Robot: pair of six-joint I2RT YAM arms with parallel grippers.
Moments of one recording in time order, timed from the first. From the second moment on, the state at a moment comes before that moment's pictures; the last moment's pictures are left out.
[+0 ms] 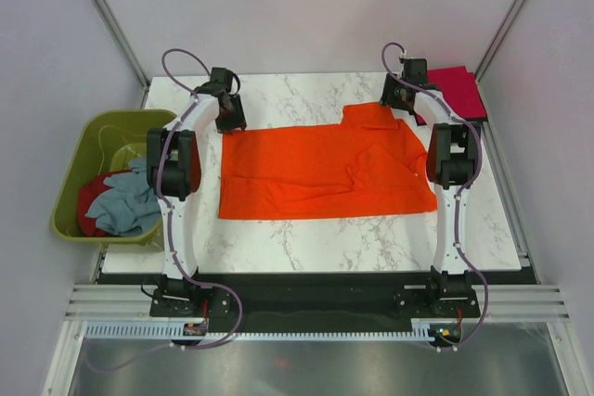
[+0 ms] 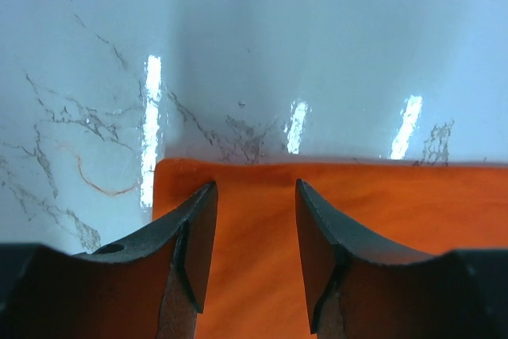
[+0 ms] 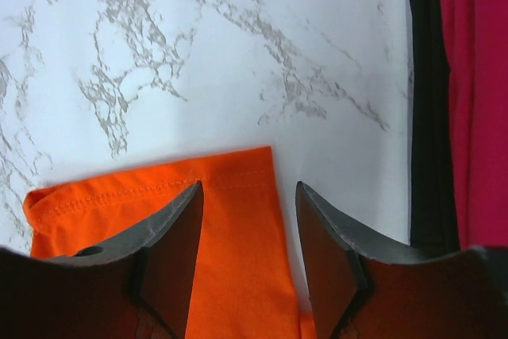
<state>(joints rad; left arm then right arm) -0.13 2.28 1.88 -0.66 -0.04 -0.34 0.03 2.49 2.09 -0.37 -0.10 0.23</state>
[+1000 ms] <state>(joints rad) -0.13 2.29 1.91 -0.67 -0.05 -0.31 0.04 2.47 2.05 -0.22 -0.15 0.20</state>
